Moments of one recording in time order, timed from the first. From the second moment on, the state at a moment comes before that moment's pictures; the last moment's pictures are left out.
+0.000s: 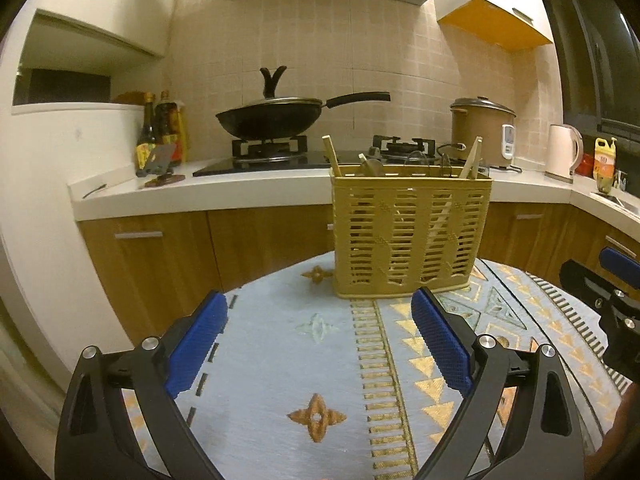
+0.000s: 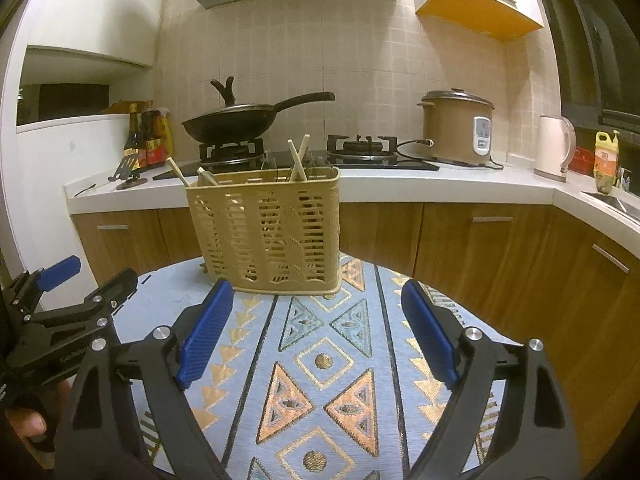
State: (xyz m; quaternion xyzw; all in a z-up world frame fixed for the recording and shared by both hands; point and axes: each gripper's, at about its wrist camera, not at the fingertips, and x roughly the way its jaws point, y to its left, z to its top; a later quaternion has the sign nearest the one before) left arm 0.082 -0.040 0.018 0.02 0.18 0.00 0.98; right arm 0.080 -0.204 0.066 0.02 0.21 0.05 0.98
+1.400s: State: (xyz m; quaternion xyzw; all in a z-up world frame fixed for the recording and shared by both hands) left arm 0.084 -0.041 0.017 0.02 0.18 0.00 0.98; right arm 0.083 -0.205 0.063 0.02 0.22 0.05 0.97
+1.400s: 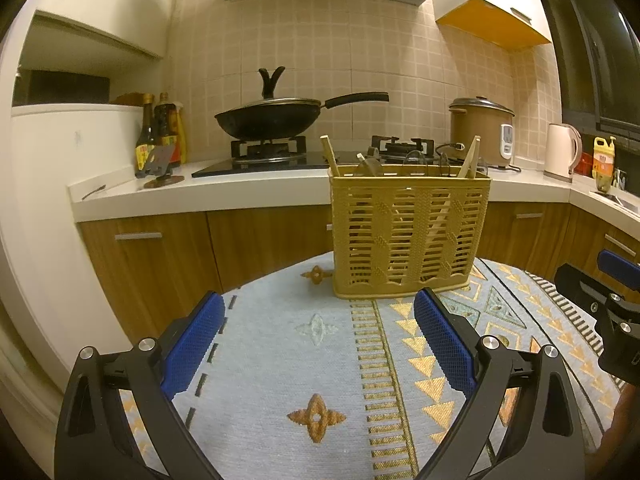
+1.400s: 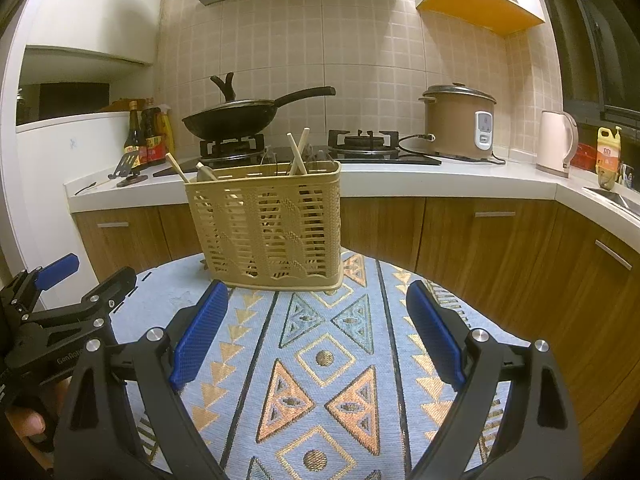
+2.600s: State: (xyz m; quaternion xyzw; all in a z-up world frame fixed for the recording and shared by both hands) left arm 0.085 -0.039 0.017 0.01 0.19 0.00 0.98; right arm 0.083 -0.206 0.061 0.02 0.22 0.05 0.97
